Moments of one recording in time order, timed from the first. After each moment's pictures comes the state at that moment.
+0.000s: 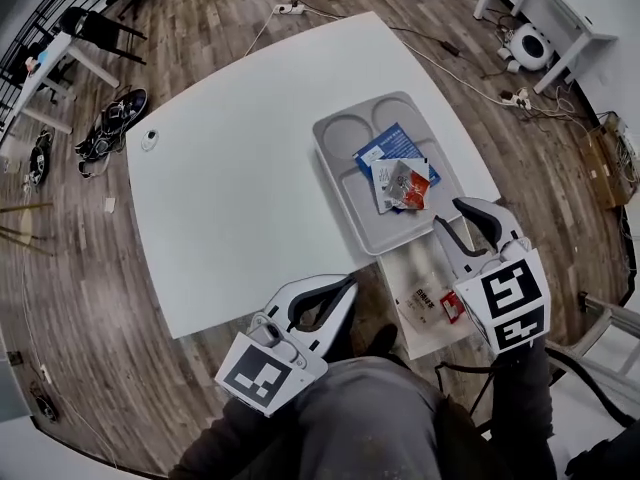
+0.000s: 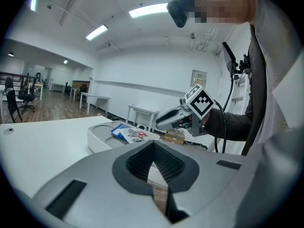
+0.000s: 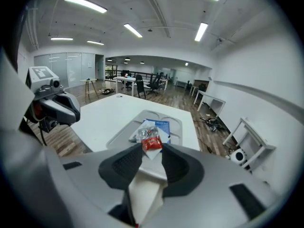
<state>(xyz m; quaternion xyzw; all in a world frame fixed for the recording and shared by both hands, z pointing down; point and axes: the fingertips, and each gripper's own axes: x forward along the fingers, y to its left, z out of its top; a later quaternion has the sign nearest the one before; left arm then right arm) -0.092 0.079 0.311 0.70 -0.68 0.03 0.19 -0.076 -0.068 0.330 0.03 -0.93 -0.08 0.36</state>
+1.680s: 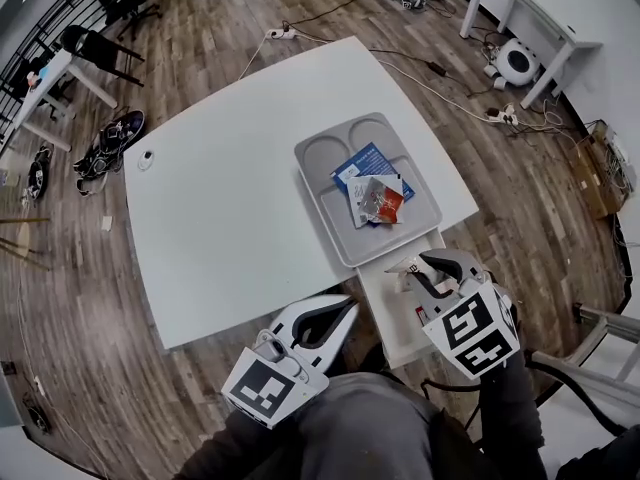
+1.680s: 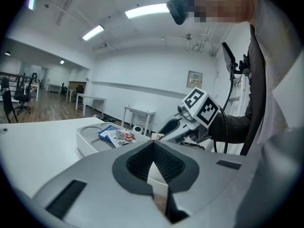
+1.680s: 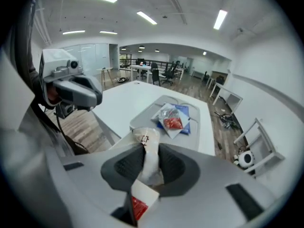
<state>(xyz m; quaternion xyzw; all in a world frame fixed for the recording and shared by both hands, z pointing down) -0.052 0.063 0.305 0.72 -0.67 0.02 0.18 -0.030 -0.029 0.363 -0.06 -0.90 -0.10 0.43</state>
